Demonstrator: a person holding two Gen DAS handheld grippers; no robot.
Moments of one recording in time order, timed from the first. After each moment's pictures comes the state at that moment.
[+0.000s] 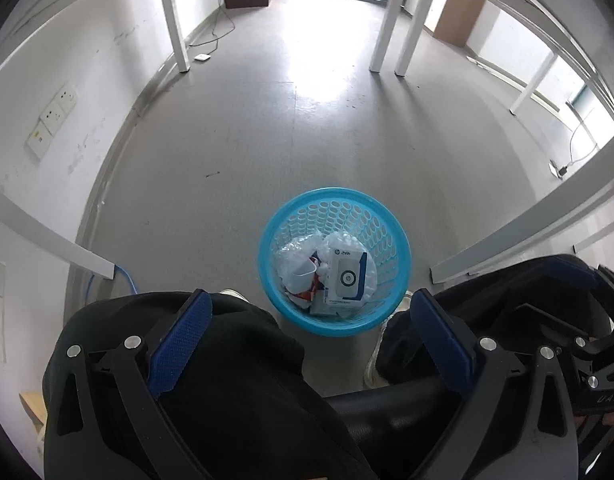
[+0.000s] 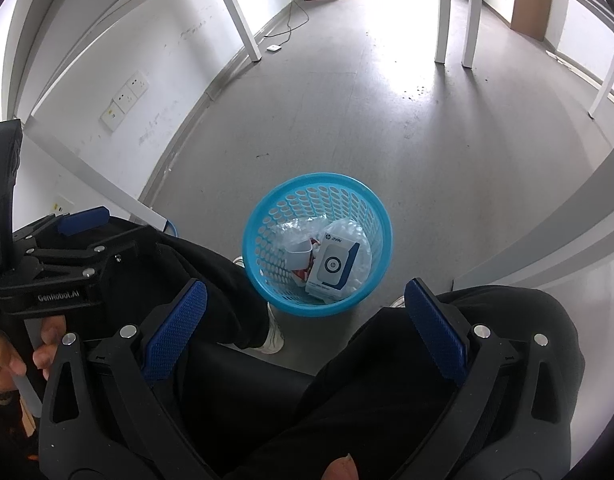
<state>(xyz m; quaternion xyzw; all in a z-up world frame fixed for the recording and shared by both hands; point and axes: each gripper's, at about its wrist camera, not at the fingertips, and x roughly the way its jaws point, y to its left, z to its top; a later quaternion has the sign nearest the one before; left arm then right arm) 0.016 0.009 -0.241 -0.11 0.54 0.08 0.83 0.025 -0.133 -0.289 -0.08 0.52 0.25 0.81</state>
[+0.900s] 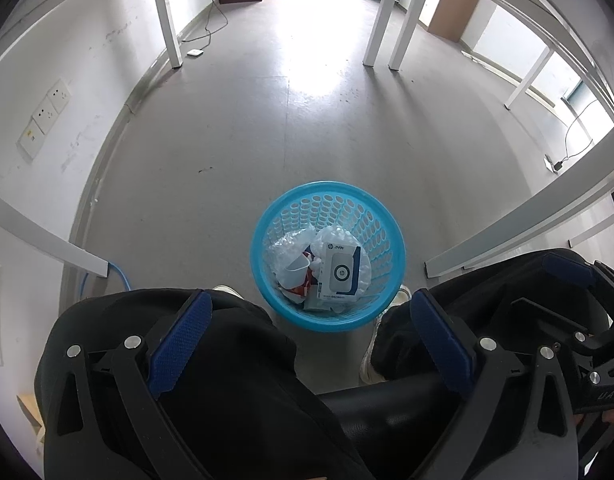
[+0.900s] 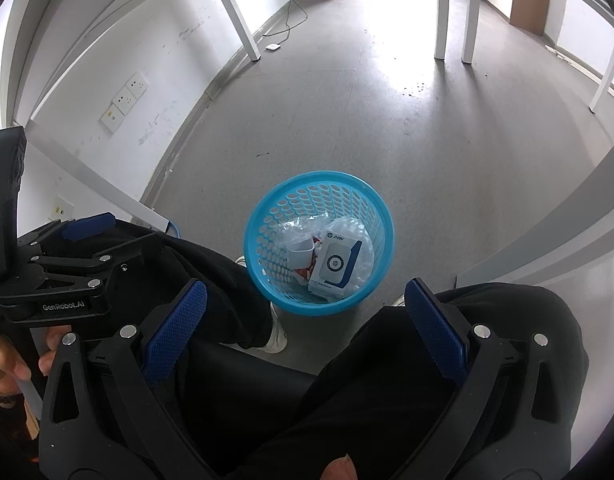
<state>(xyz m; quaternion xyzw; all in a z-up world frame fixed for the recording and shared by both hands) 0.019 0.006 -0.248 -0.11 0.54 0.07 0.83 0.023 -0.132 -0.292 -0.07 0.53 0.25 0.81</state>
